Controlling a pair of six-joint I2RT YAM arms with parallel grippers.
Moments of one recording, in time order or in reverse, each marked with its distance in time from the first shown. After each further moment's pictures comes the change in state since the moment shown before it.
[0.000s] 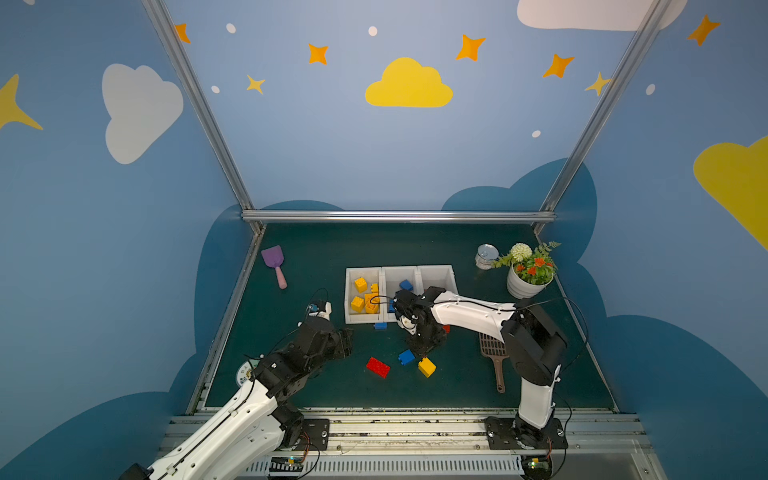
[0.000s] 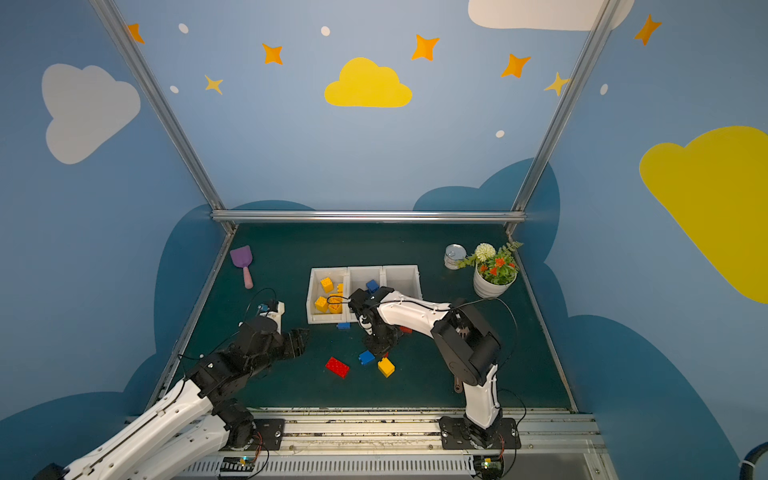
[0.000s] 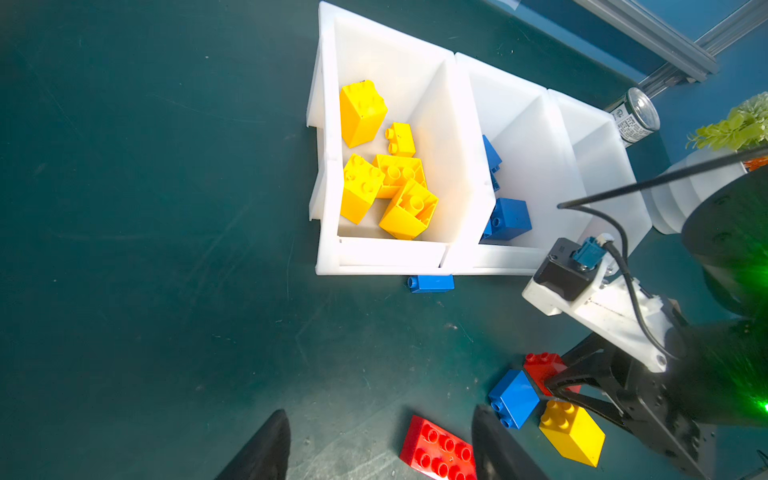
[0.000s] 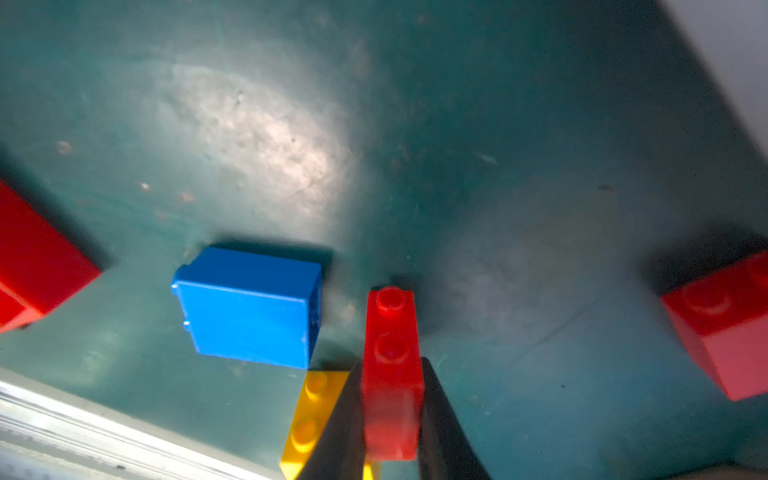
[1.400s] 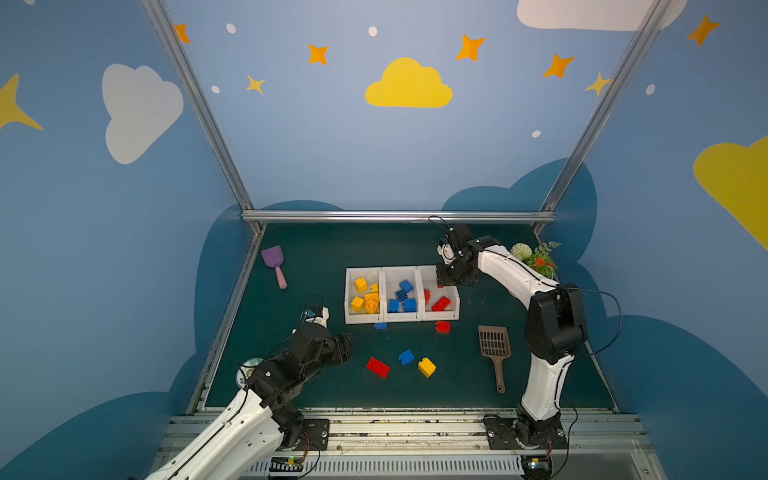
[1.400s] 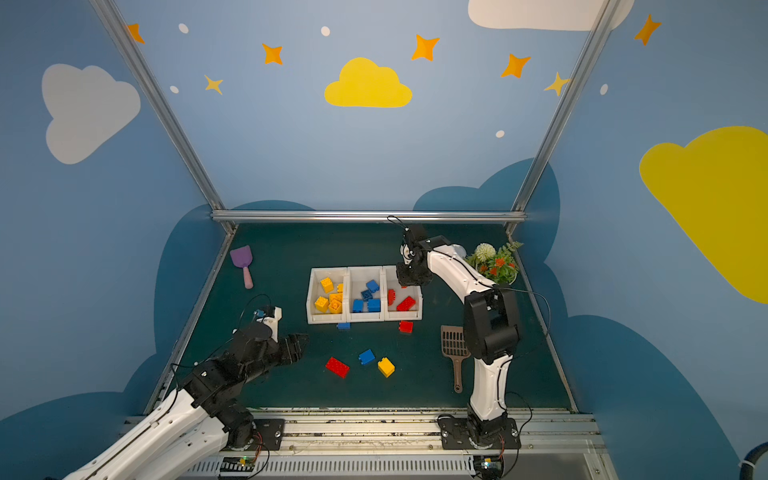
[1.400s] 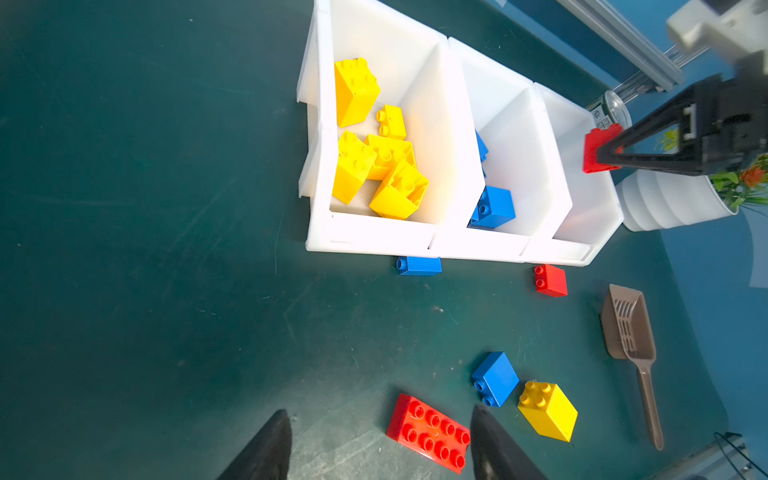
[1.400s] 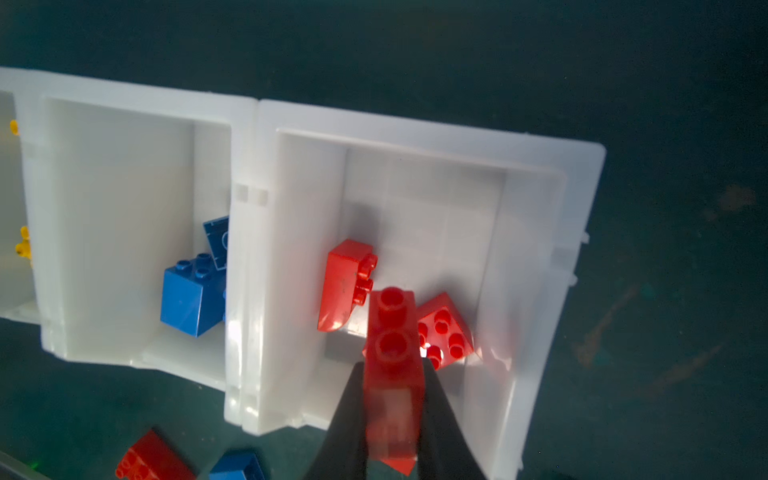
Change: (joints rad) left arm 0.001 -0.088 -0.041 -0.026 0.050 -0.048; right arm -0.477 0.056 0.329 0.111 -0.099 0.066
